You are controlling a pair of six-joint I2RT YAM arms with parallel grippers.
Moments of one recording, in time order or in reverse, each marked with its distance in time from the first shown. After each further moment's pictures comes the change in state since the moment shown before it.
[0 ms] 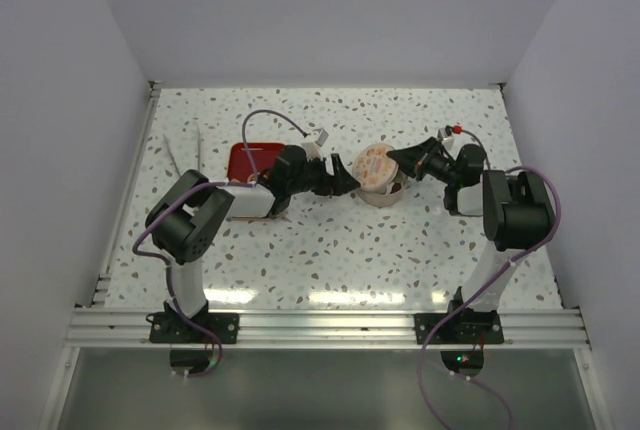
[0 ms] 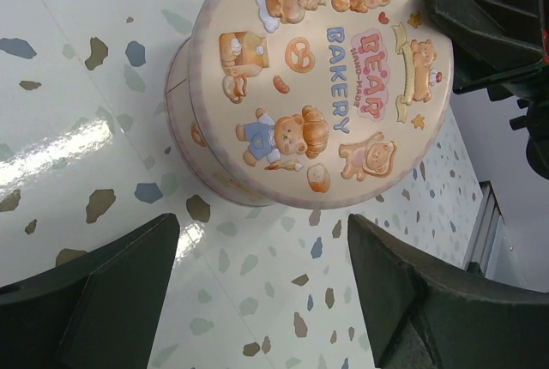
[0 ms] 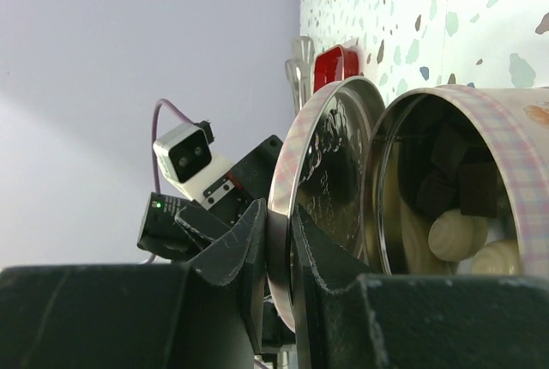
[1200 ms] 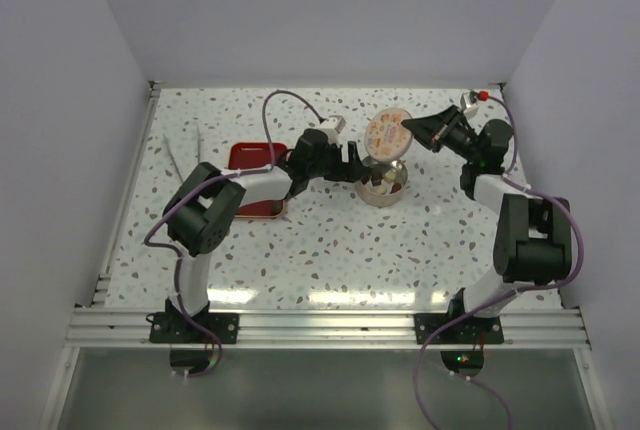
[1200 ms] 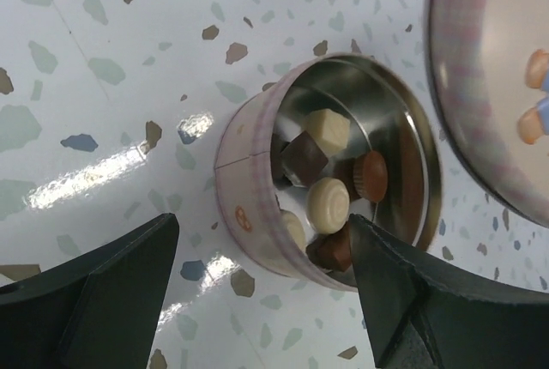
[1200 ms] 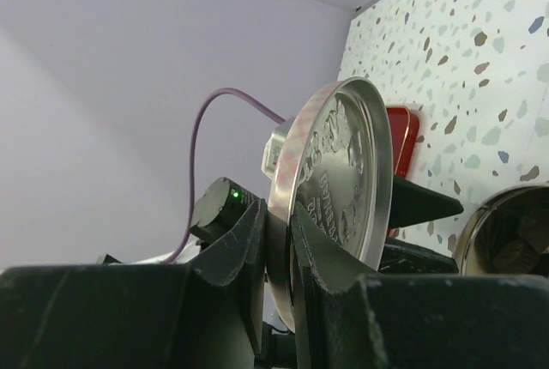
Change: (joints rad) left arm -0.035 0.105 0.279 -0.257 -0.178 0.137; right arm -0.052 -0.244 0.143 -0.180 -0.010 -0.045
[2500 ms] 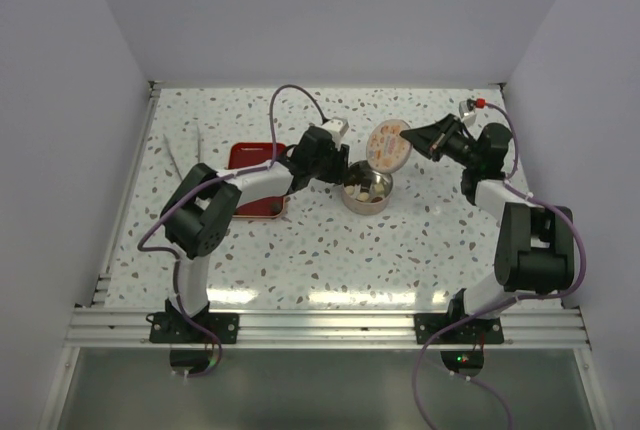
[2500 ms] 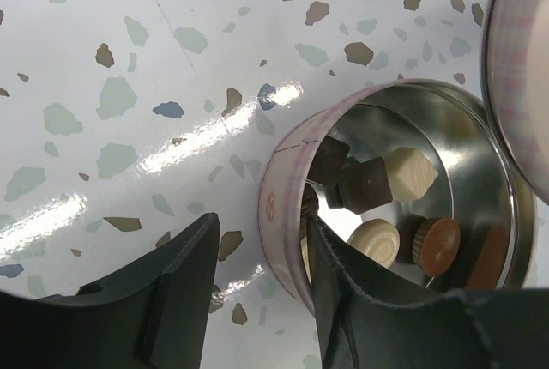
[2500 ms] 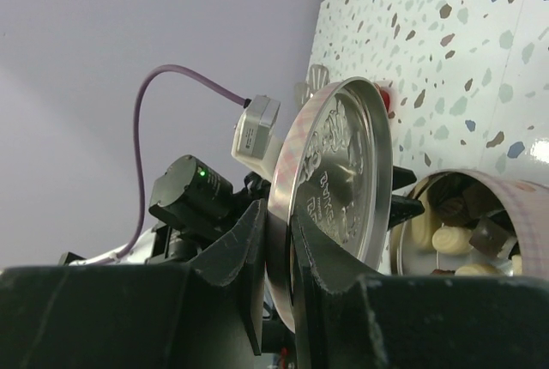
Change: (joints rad) left arm -0.011 -0.019 0.058 -0.245 -0.141 0.202; right arm 0.000 -0.063 -0.045 -0.163 0.000 -0.134
